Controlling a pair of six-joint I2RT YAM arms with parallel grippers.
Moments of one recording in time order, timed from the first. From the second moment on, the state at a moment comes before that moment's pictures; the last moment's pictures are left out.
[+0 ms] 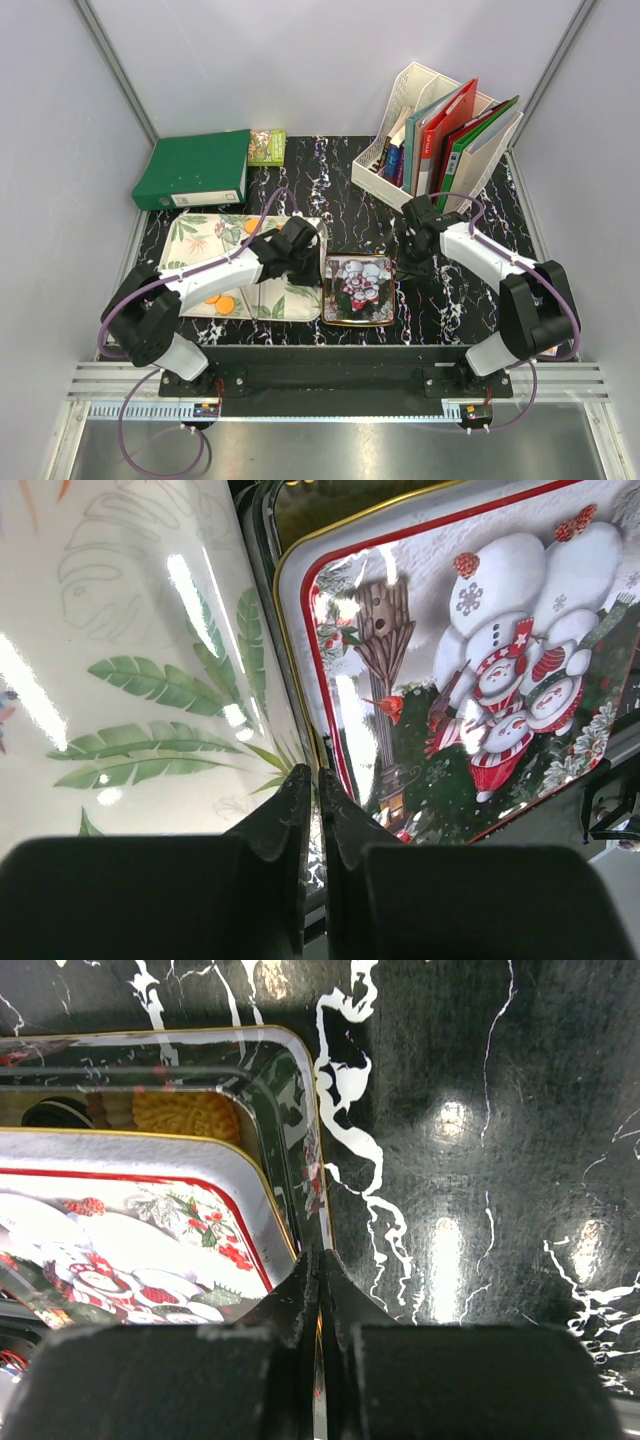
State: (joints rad) left arm -0.77 1.50 0.93 -0.41 0.13 -0.62; right arm 0.38 1.51 0.98 -0.73 -0.13 0.57
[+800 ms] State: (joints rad) left arm -0.76 1.54 1.01 -0.44 0.11 -0.60; right arm 0.38 1.56 1.03 -0.73 -0.12 0.55
